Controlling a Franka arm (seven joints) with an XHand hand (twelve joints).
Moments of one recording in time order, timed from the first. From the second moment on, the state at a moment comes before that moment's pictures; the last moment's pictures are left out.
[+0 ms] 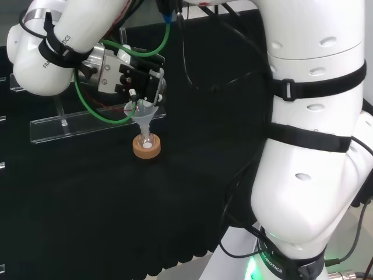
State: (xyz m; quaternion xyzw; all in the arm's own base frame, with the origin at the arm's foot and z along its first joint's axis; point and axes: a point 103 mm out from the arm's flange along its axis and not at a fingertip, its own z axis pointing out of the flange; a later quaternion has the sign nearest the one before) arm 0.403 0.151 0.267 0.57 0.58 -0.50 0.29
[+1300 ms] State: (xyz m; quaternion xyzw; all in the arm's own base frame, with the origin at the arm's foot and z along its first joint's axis) arm 0.403 0.145 0.278 0.59 0.60 -0.47 0.27
